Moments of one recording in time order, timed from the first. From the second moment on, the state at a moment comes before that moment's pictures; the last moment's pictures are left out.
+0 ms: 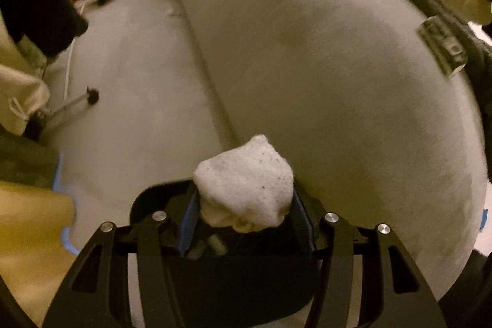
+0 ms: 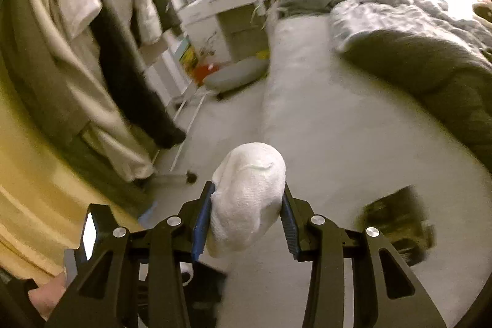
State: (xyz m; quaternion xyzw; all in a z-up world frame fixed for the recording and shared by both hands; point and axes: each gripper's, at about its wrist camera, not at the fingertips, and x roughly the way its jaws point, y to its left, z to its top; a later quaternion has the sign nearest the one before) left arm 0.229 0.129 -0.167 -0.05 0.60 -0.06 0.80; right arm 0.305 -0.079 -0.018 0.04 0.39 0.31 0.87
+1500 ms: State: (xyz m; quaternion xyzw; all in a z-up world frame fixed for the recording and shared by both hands) left arm 0.162 0.270 -0.135 -0.12 0.55 -0.02 0.83; right arm 0.236 0.125 -0.210 -0.25 0.61 0.39 0.64
